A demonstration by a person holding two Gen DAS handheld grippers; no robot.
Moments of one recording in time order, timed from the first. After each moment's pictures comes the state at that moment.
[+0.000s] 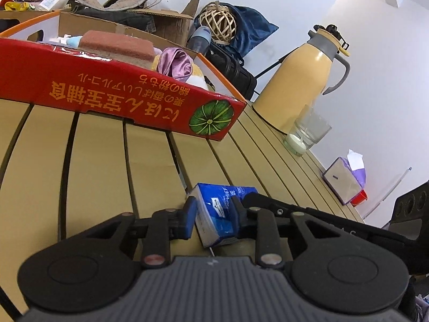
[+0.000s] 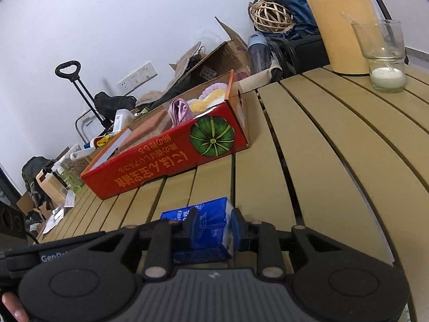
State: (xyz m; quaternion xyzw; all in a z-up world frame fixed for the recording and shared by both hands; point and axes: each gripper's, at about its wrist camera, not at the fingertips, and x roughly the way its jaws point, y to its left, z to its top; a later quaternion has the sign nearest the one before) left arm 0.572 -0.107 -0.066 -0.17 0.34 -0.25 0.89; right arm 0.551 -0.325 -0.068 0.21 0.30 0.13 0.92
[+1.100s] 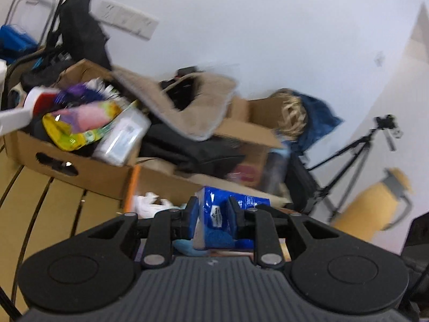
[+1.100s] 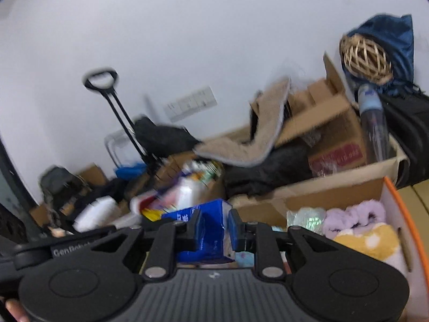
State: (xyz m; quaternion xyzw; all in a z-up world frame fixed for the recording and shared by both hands) left arm 0.784 0.067 0.041 -0.21 0.29 -0.14 0.92; right arm 0.782 -0.145 0.069 0.16 0.27 0.19 0.93
